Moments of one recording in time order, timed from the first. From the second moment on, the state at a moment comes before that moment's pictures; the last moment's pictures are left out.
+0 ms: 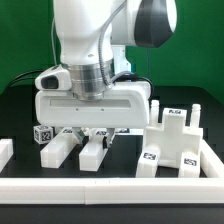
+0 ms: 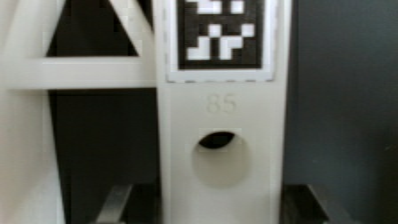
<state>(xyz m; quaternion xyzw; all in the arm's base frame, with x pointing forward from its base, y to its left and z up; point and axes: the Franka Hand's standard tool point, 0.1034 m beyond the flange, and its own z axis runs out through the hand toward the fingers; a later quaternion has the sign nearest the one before) 0.490 -0.052 0.019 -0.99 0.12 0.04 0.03</state>
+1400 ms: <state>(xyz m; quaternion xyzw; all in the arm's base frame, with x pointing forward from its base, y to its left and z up) 0.482 -0.083 0.044 -0.97 0.12 -0.18 -0.07</state>
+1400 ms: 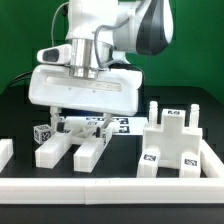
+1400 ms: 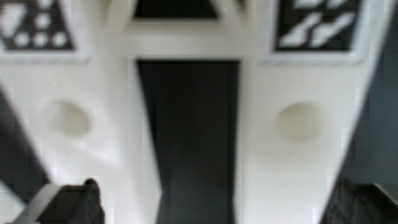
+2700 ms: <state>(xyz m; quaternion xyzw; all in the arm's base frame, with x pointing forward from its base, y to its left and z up) 0.462 -0.035 0.008 -0.98 0.04 -0.16 -0.06</state>
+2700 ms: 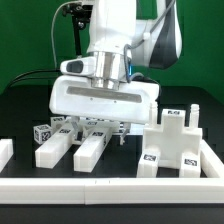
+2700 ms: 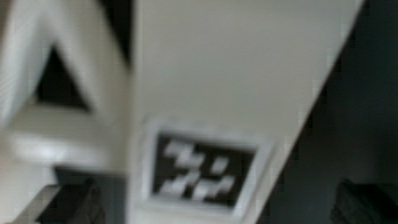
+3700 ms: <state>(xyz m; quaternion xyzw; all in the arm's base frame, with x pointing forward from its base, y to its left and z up) 0.462 -0.047 0.004 -0.99 0.05 -0.15 -0.06</state>
